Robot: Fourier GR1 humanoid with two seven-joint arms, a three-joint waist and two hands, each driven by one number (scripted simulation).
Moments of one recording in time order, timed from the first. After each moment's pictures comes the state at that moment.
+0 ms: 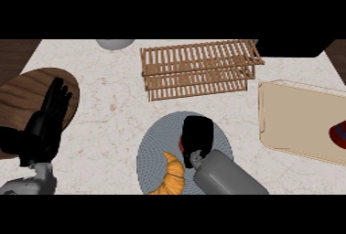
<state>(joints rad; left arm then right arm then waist) -0.08 0.22 0.02 -1.67 0.06 0.18 0.15 -0.53 -0.01 0.71 -1.14 0.92 0.13 1.02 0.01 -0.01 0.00</state>
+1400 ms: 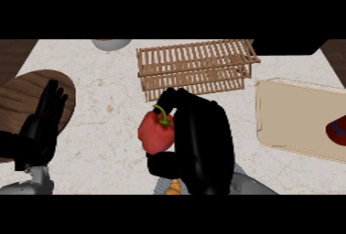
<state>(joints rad) -0.06 0.21 0.04 -1.70 0.04 0.18 0.17 -0.65 -0.02 0.65 -1.85 0.92 -0.02 1.15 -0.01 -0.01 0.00</state>
